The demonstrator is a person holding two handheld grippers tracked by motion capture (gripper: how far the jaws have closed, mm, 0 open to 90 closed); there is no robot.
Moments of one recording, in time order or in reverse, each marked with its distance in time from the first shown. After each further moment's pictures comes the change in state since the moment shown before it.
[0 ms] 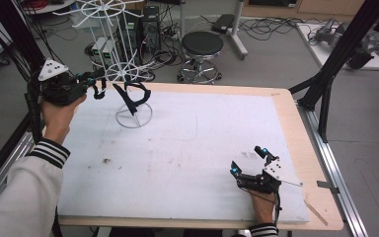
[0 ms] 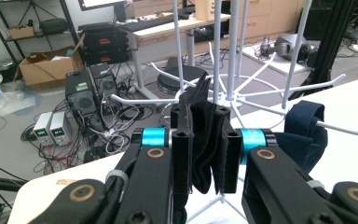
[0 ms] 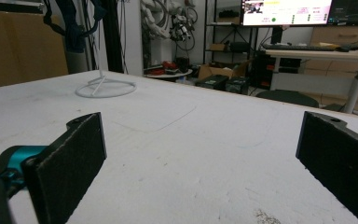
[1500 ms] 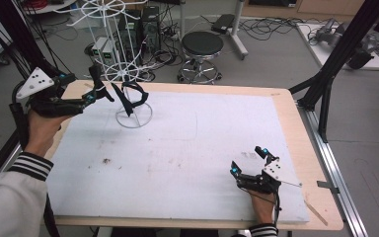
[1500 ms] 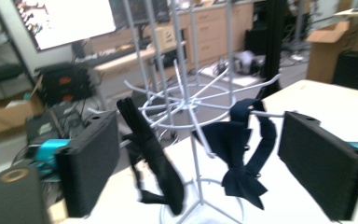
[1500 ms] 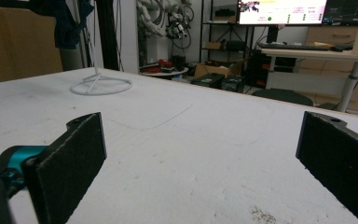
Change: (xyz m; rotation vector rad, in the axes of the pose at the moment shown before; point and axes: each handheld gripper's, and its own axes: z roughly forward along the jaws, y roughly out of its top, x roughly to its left) left arm 0.011 -0.015 -0.034 -0.150 -0.221 0.107; right arm 0.001 -0.001 0.000 0.008 -0.017 -0.012
